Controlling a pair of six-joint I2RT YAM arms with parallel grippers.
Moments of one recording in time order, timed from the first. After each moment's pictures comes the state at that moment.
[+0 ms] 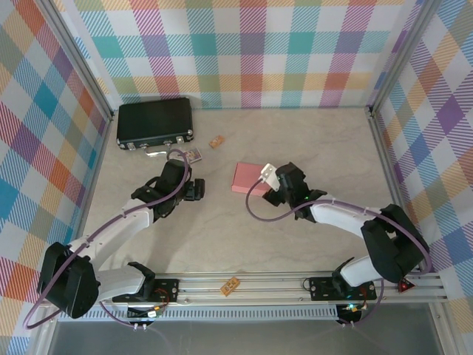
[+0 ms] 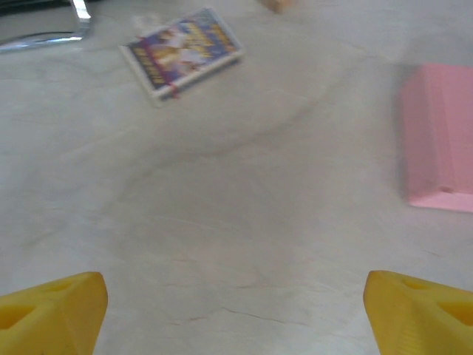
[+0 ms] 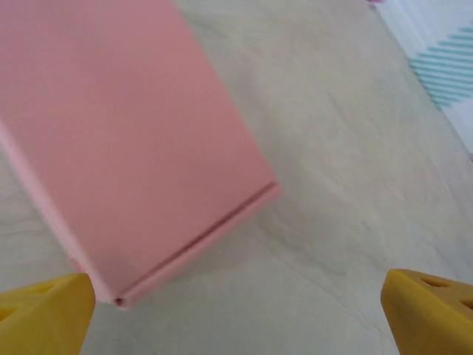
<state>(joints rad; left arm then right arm) -0.48 1.19 0.81 -0.45 -0.30 -0.32 0.61 1.43 0.70 0.04 0.30 -0.47</state>
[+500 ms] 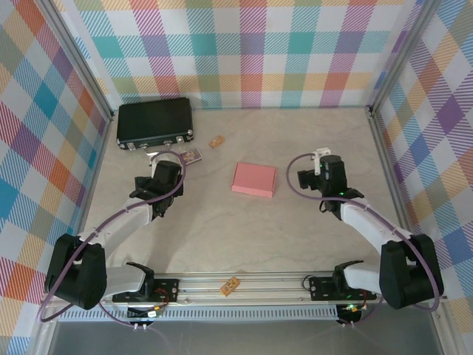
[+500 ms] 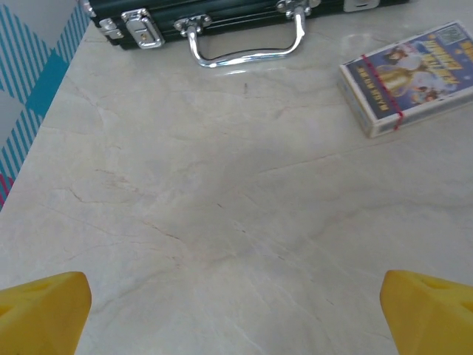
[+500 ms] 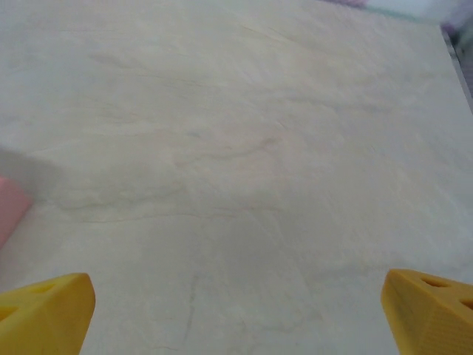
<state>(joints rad) -0.33 1.25 0.69 -0.26 -0.59 -0.22 0.22 1.21 0.62 -0.04 0.21 -0.05</state>
